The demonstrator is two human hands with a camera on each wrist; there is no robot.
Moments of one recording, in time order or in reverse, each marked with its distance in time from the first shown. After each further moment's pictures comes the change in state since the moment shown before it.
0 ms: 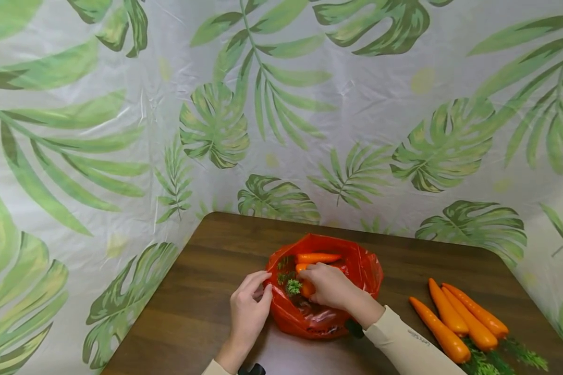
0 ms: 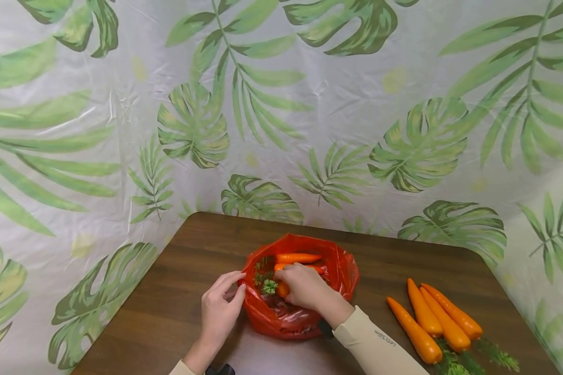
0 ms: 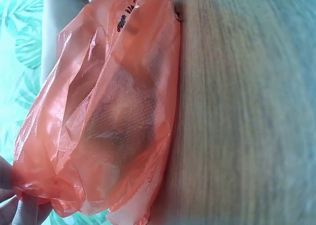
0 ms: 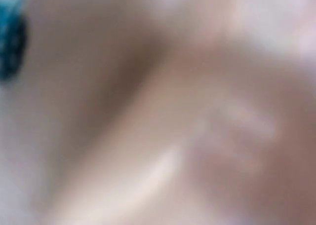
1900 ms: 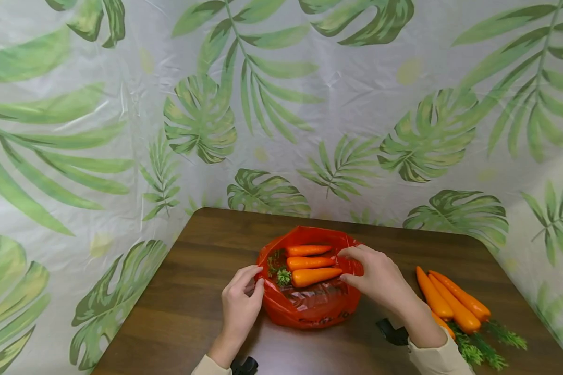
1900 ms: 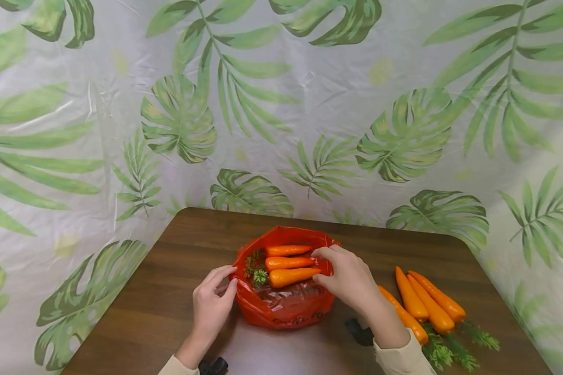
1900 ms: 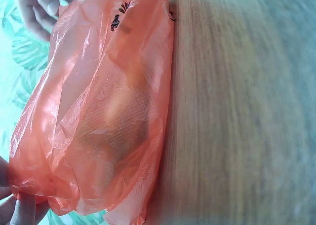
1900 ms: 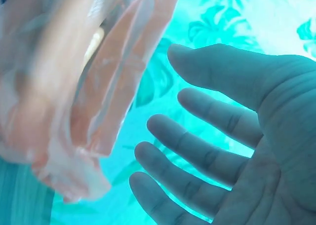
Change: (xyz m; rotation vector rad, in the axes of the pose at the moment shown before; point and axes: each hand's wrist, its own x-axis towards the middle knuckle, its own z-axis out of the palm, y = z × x) left_hand -0.001 0.002 0.000 0.000 -0.023 0.029; right_hand -0.093 0.009 -0.085 0.223 0.195 0.439
